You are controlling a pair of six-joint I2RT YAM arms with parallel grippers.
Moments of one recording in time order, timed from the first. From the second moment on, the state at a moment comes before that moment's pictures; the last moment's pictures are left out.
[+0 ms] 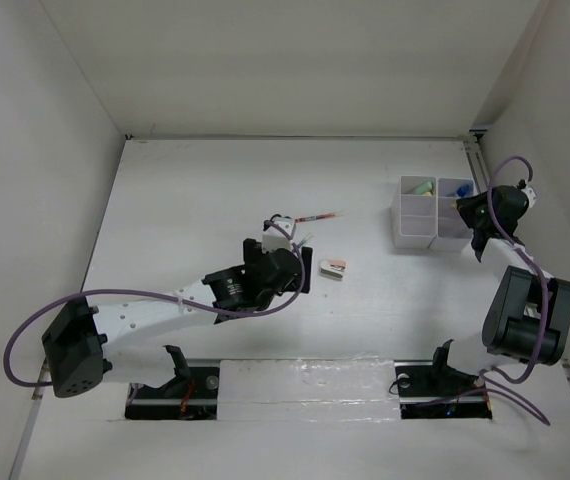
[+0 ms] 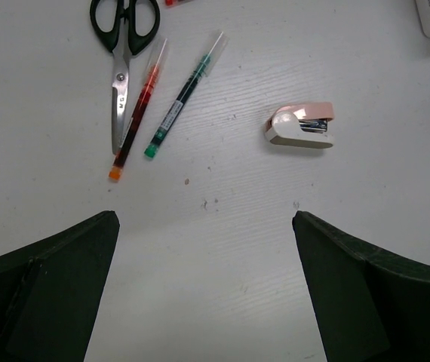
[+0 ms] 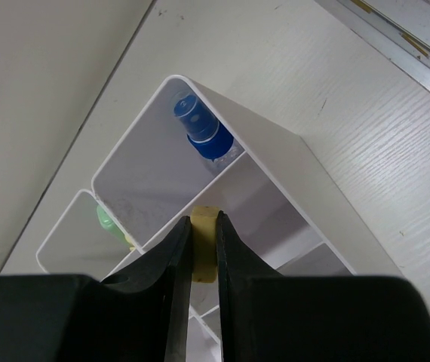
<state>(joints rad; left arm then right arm) -1.10 1.21 0.82 -0.32 -0.60 -0.63 -0.35 1.45 0.77 0.26 -0.09 0.73</state>
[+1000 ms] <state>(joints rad) -1.10 1.21 0.82 -0.31 -0.60 -0.62 -0.35 1.46 0.74 0.30 -0.15 0.74</state>
